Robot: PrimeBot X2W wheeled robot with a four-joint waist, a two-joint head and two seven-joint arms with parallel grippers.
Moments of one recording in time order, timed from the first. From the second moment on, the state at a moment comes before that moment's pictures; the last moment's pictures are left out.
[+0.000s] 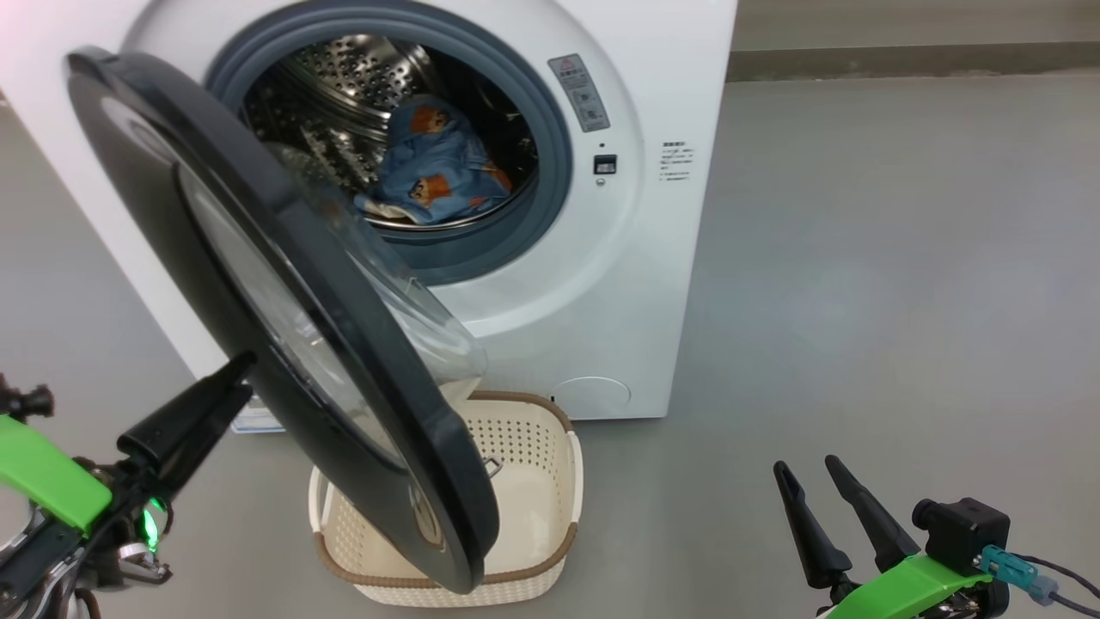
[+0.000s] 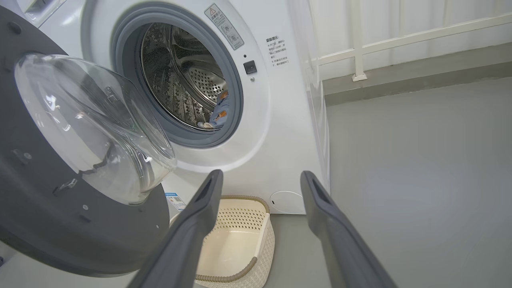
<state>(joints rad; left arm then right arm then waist) -0.27 0.07 0.33 0.02 -1.34 -0.04 0.95 -0.08 -0.19 0.26 0.36 0.55 0.12 -0.25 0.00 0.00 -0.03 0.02</state>
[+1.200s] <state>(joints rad) 0.00 0.28 -0.12 0.17 -0.60 -0.12 -0.24 -0.08 -0.21 0.26 0.35 0.55 0.12 -0.25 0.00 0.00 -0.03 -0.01</state>
